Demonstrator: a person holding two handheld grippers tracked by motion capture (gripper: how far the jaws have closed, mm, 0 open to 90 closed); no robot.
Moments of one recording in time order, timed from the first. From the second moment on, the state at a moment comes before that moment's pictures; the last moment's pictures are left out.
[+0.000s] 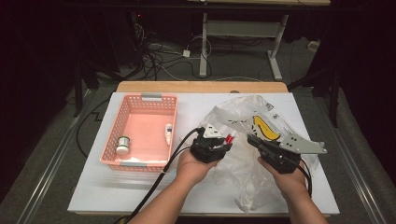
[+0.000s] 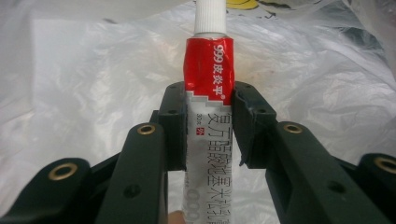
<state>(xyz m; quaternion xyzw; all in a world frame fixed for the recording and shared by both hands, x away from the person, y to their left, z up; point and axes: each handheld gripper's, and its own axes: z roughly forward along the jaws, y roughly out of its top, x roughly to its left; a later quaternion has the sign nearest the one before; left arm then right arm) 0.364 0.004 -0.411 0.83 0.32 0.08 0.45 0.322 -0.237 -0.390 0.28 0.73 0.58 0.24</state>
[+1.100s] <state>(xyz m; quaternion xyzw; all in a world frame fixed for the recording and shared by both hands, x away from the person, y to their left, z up) 0.404 -0.068 -0.454 0.84 0.33 0.11 0.42 0.326 -0.247 -0.385 0.29 0.71 0.60 0.23</state>
